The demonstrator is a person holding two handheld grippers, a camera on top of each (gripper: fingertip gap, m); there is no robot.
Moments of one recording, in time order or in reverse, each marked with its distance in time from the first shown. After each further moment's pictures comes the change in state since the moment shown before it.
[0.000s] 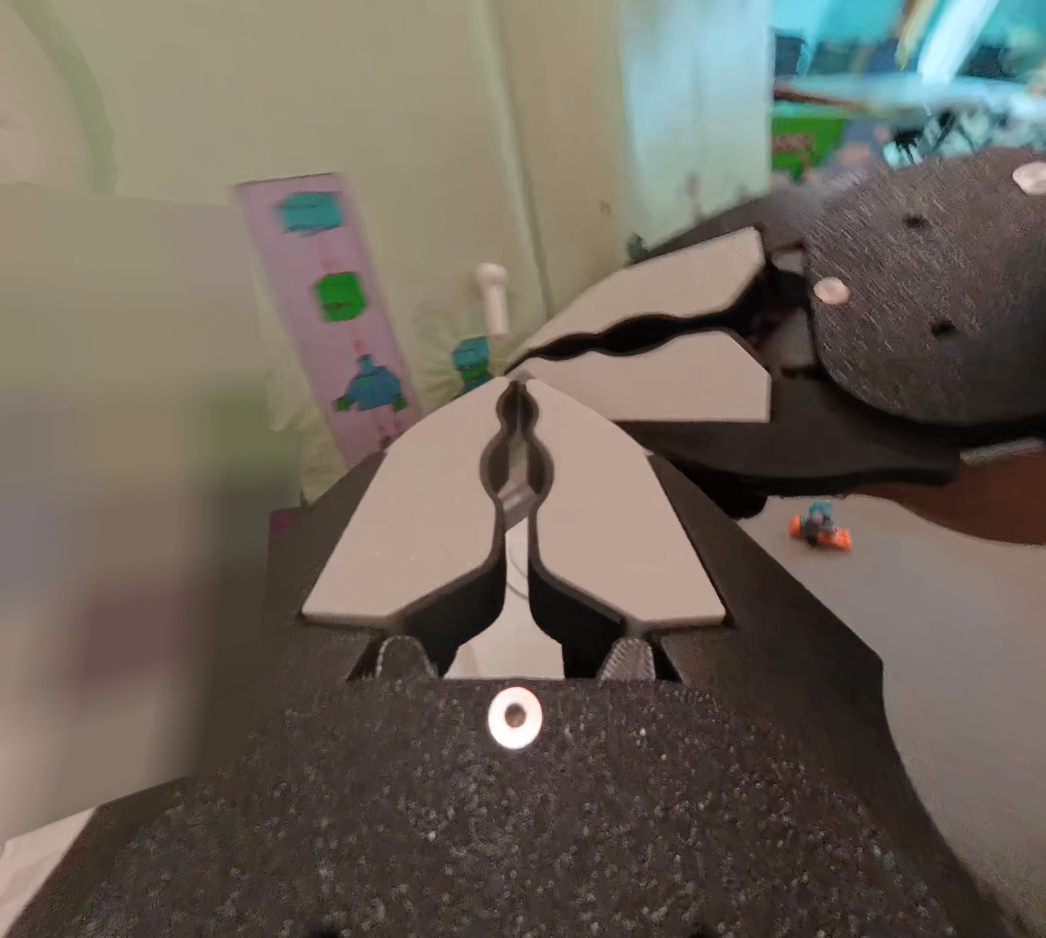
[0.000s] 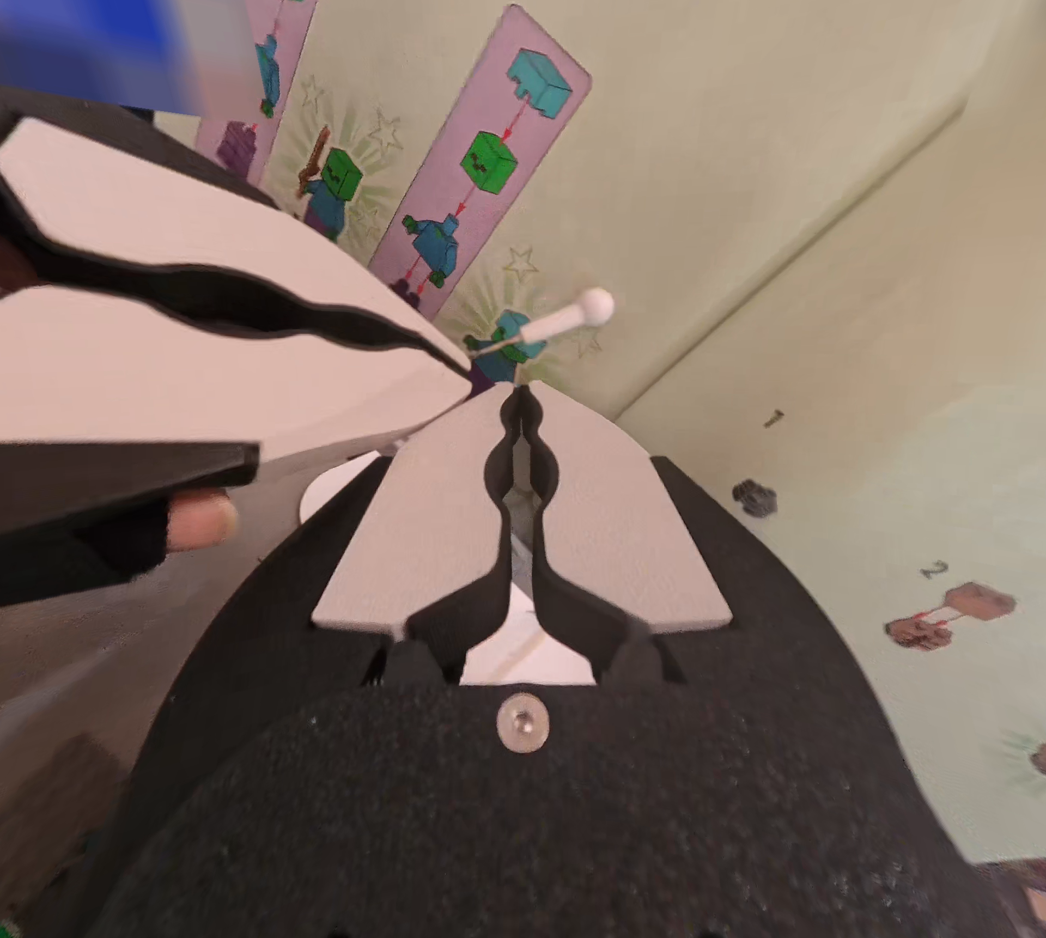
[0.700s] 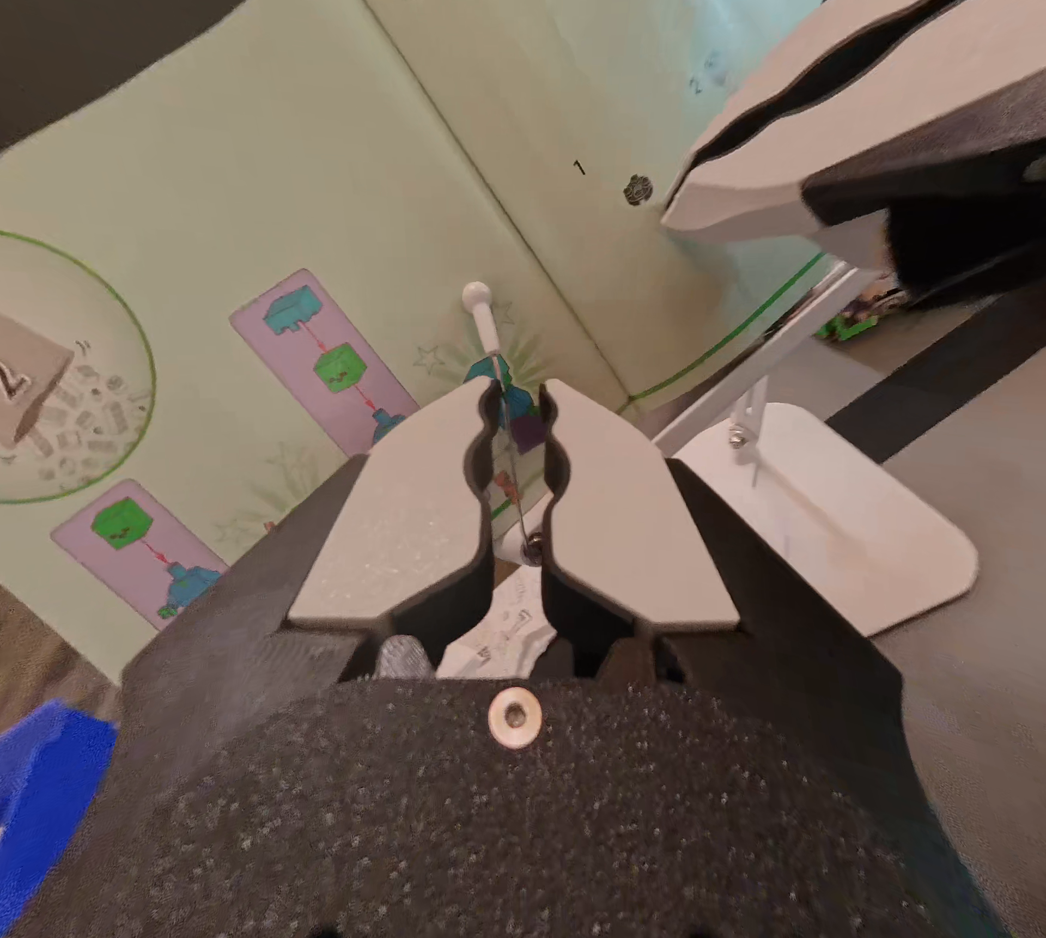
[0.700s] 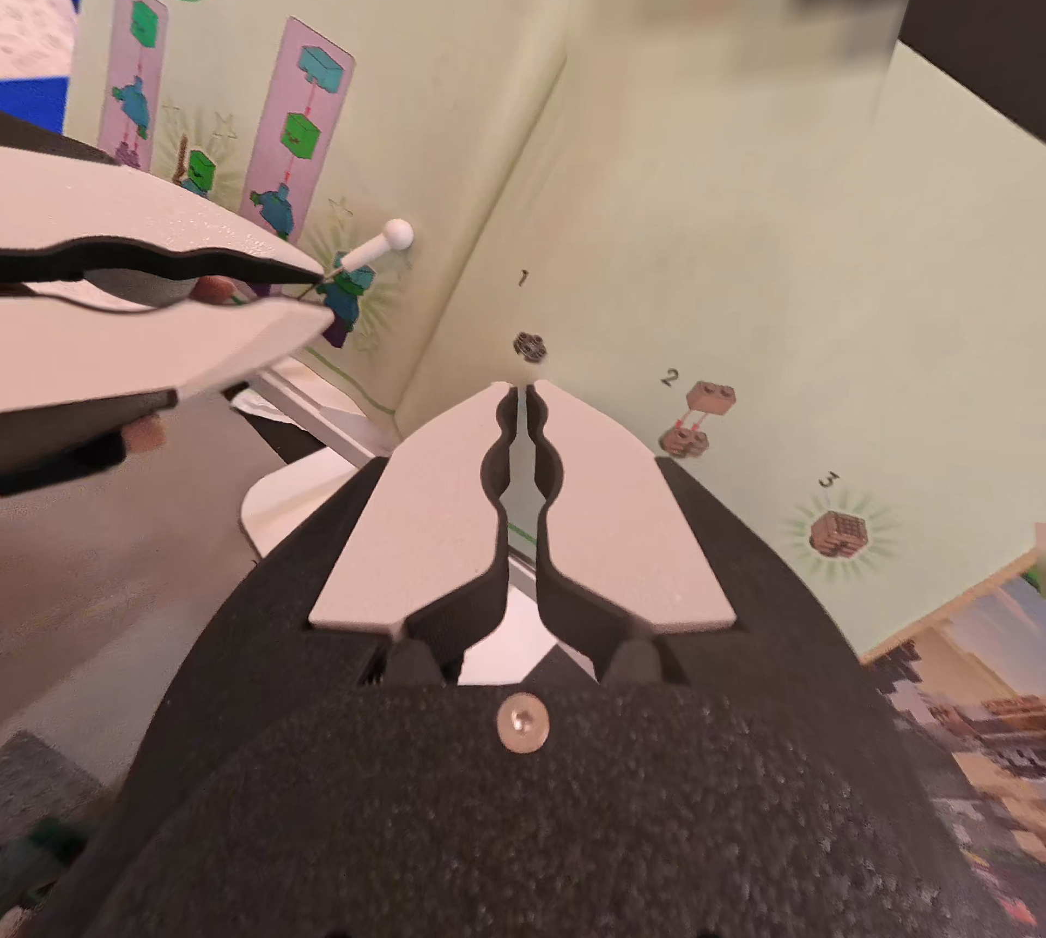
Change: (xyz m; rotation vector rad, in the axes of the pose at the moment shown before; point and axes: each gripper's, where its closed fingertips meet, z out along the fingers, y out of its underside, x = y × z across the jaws) left arm -0.004 0.000 0.011 -0.045 -0.254 0.456; right arm 0.058 0.020 -0.044 0.108 0.080 0.127
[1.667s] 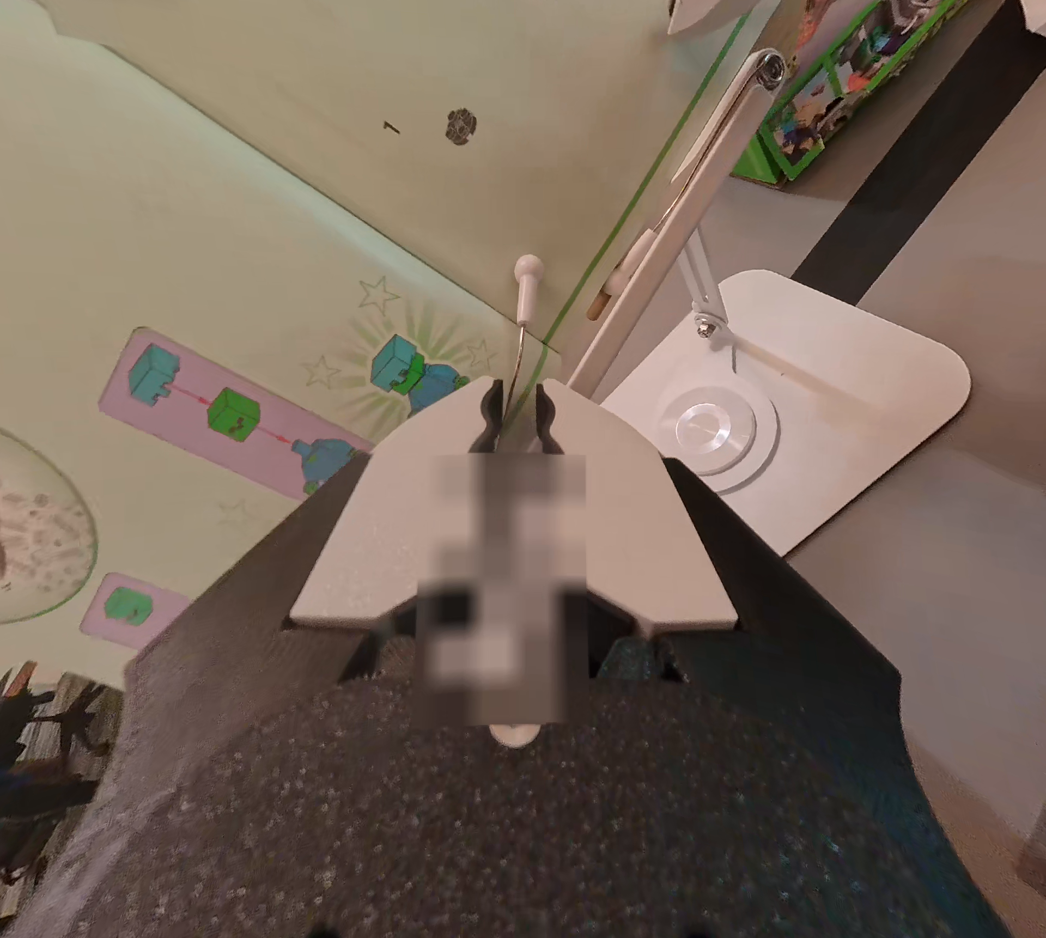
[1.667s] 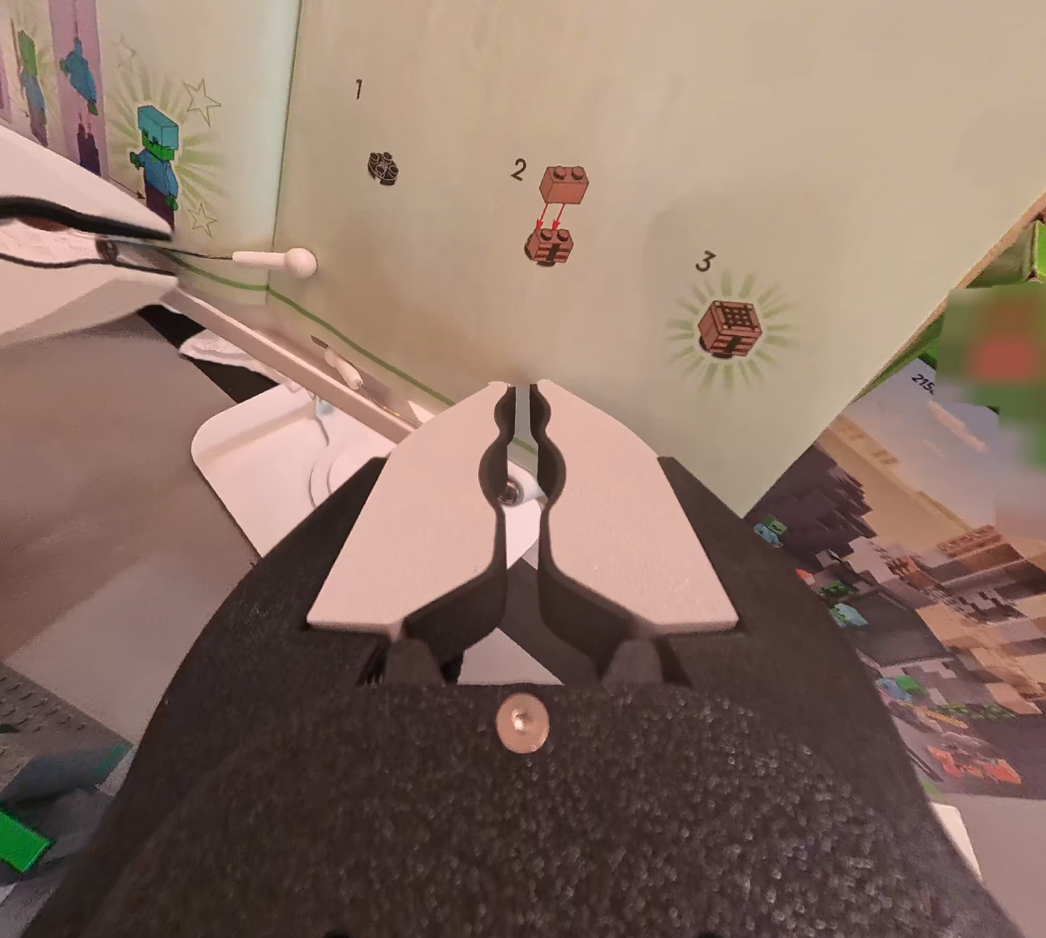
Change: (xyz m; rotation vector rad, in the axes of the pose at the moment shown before) left arm 0.033 0.015 -0.002 -0.130 0.141 0.310; right arm 0.045 0.057 -0.023 -0.043 0.012 0.109
